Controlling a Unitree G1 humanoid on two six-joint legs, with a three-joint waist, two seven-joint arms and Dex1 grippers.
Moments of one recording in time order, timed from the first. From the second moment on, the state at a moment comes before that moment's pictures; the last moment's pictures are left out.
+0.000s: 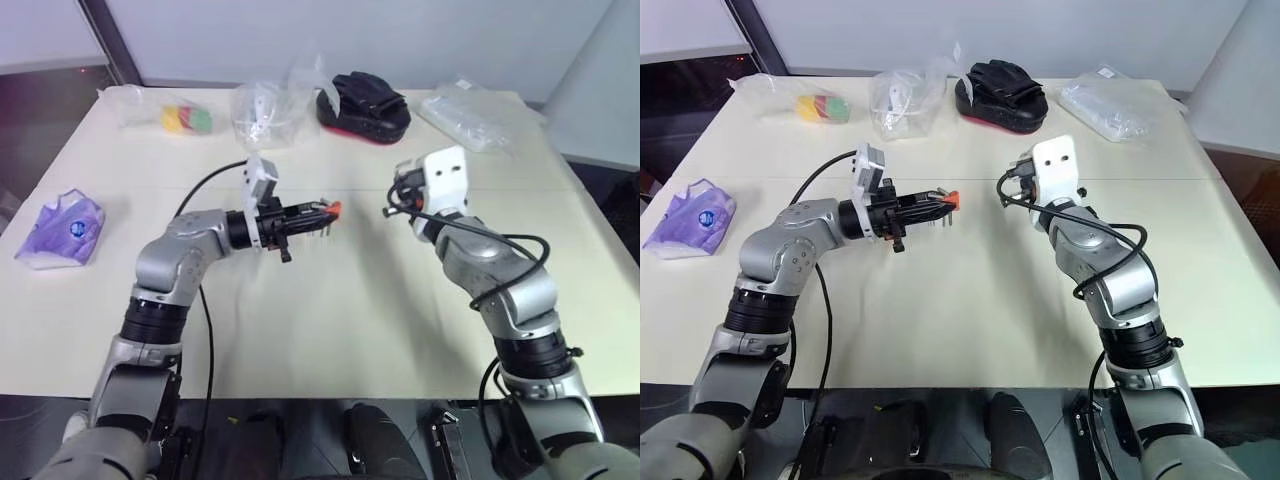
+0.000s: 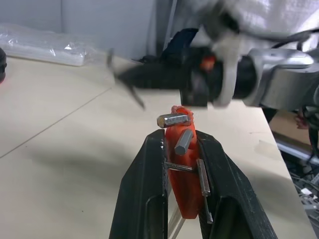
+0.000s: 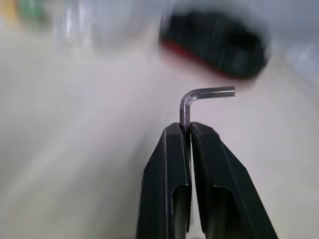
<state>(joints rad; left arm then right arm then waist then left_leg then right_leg) -0.69 0.39 -0.04 0.07 -0.56 0.59 -1.01 -0.56 -0.40 0.07 -0.27 0.37 0.64 -0.06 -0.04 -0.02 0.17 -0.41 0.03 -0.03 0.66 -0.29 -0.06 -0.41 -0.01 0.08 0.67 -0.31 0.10</state>
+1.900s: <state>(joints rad) -0.92 0.26 -0.02 0.35 -0.47 0.47 -1.00 -0.49 -0.02 0.10 -0.15 0.10 -0.06 0.15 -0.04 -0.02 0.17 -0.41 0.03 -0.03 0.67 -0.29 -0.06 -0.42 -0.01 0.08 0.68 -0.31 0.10</state>
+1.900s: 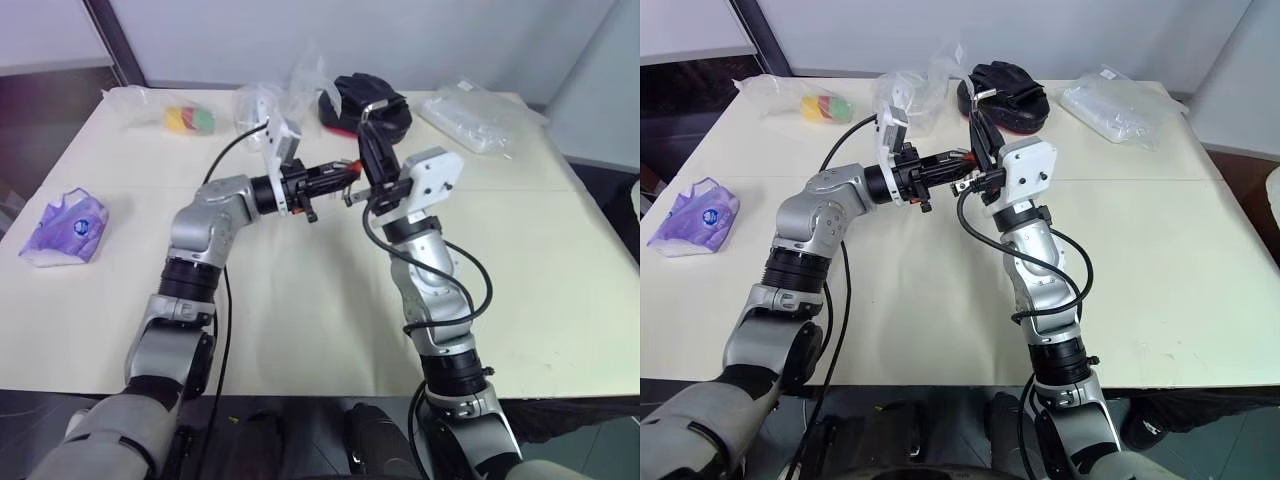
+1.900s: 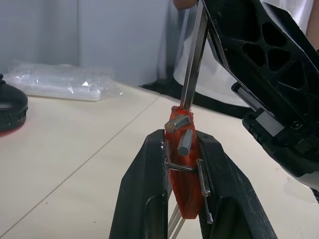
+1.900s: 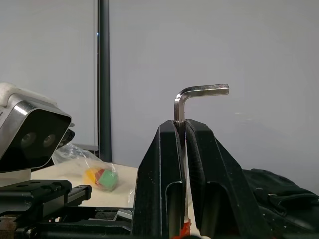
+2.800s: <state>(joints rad) -0.92 0.26 -0.02 0.35 -0.47 0.50 -1.00 -0.48 0.00 0.09 -0.13 0.10 -0.07 0.14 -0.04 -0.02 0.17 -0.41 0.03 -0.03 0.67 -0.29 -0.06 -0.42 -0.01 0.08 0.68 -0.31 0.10</state>
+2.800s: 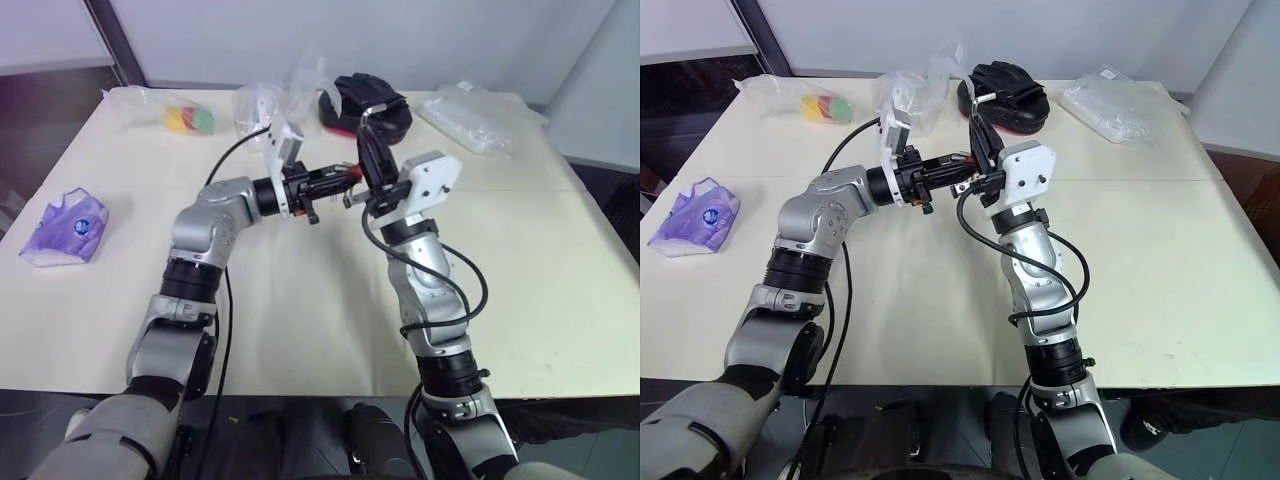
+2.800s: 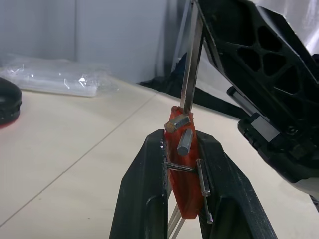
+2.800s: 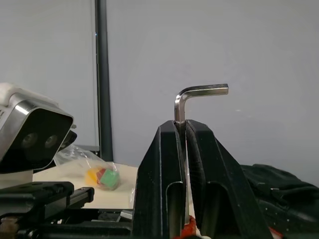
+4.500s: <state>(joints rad) -0.91 0.25 -0.02 0.33 -0.47 0.52 -1.00 -0.50 0.01 0.07 -0.10 0.10 -0.08 0.14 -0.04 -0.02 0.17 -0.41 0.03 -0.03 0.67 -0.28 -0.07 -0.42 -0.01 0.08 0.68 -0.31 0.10</state>
